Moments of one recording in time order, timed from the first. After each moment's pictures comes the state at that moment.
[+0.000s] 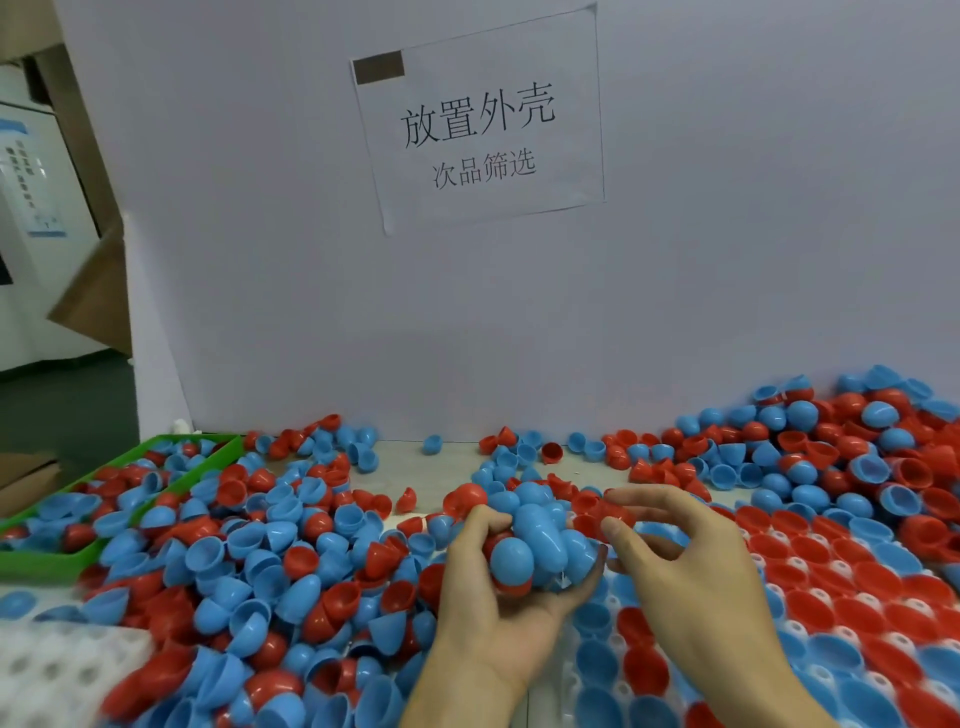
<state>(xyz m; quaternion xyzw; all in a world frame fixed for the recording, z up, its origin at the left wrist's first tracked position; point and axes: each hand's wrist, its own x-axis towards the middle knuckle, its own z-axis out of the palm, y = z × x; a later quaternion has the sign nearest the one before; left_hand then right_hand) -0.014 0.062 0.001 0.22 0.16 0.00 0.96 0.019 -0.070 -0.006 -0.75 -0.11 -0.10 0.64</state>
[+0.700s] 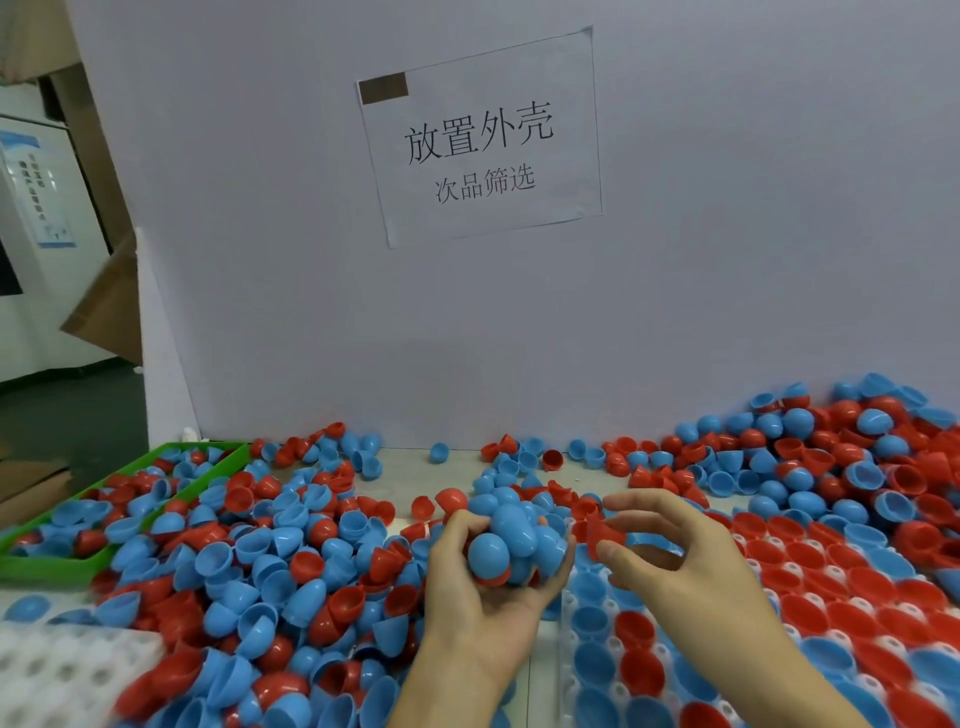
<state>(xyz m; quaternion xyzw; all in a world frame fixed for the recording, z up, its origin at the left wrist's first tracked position) -0.013 0.073 -0.003 0.19 0.16 0.05 0.97 0.020 -0.084 -0.002 -0.75 -0.15 -0.01 0.64</state>
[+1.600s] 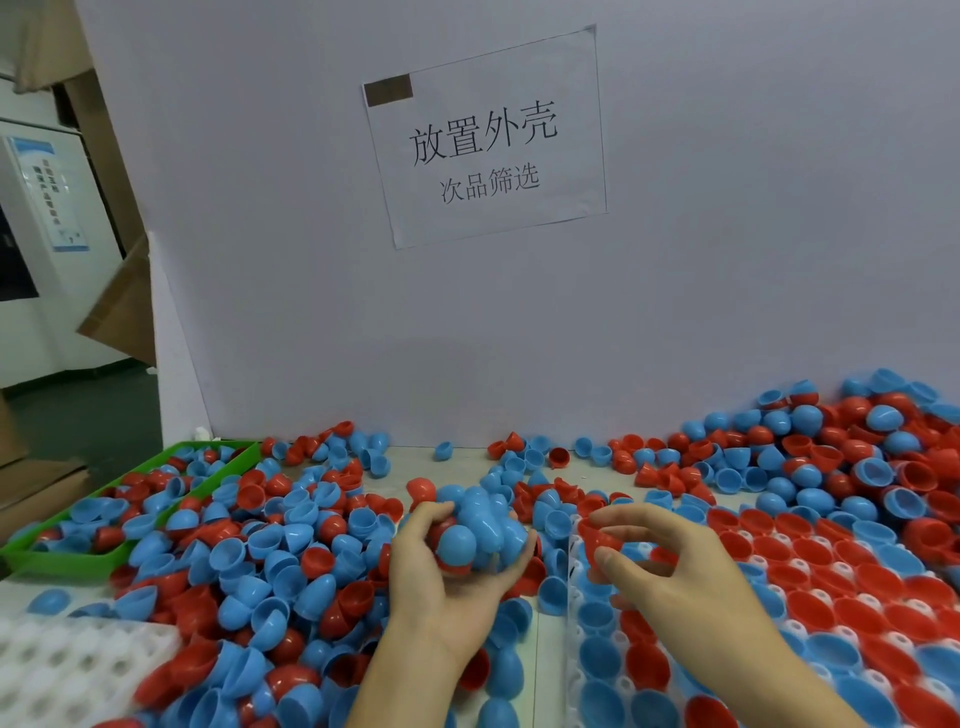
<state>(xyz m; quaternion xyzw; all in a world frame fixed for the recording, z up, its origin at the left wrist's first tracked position) -0.012 0.102 -0.005 0.26 0.17 0.12 0.94 0.021 -0.080 -0.008 -0.77 -0.16 0.01 0.62</state>
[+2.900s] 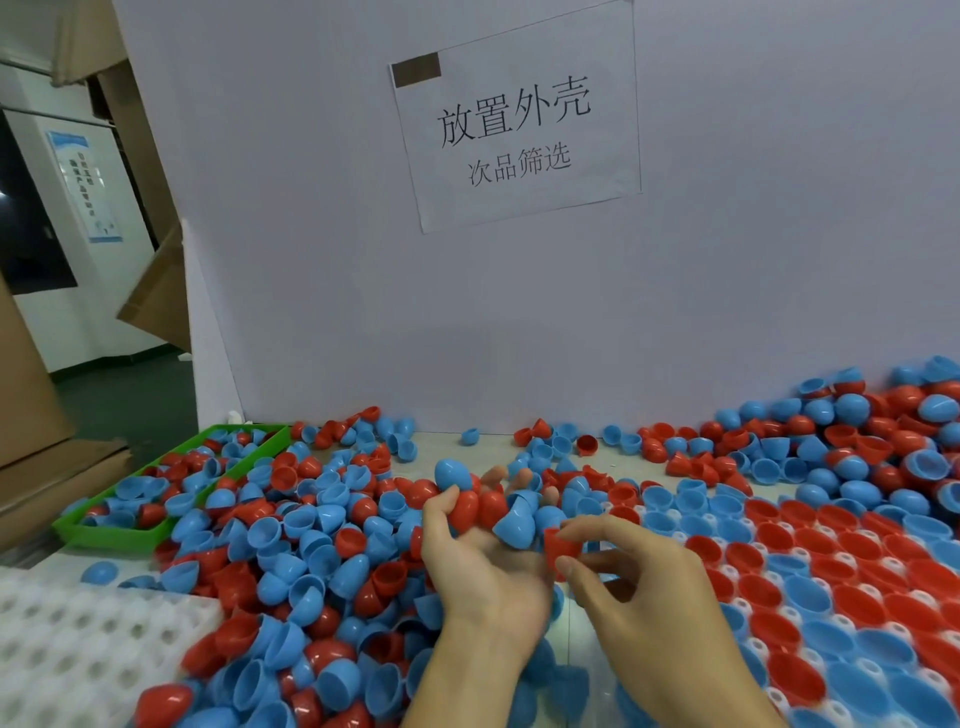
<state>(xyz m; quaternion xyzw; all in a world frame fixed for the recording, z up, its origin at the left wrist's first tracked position) -0.013 0.087 -0.009 0.20 0.09 0.15 0.96 -0.010 -0.036 -0.014 -0.79 -0.23 -0.04 0.56</state>
